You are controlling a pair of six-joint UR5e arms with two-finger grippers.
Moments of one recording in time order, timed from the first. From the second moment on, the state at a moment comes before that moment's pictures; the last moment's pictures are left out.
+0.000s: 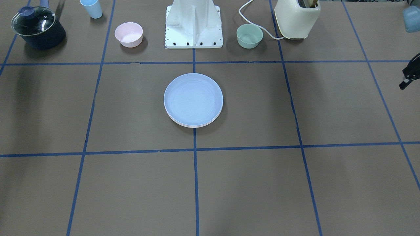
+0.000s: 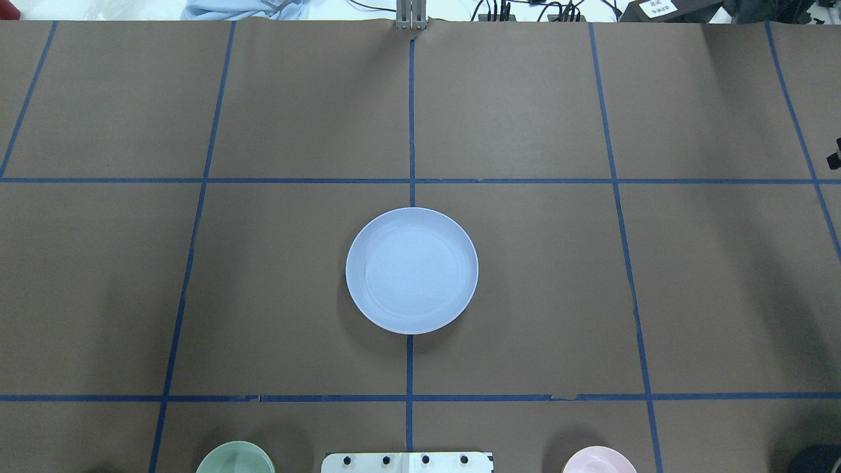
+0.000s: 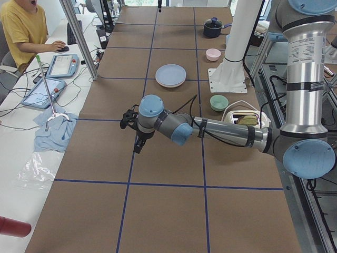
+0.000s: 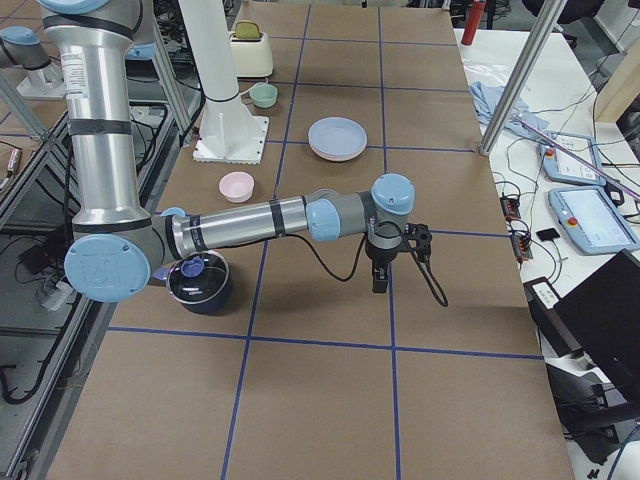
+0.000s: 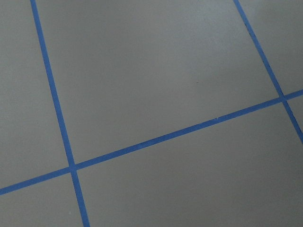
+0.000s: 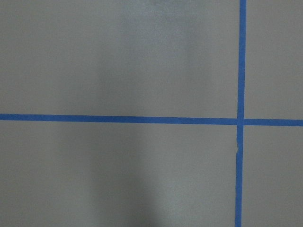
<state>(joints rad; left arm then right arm) -1.40 -1.48 -1.82 -1.98 -2.36 -0.19 1.38 -1.52 1.73 -1.56 2.33 0.28</state>
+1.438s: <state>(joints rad) -1.52 -1.42 -1.79 -1.94 -2.36 -0.04 1.39 -1.56 1.74 -1.56 2.34 0.29</state>
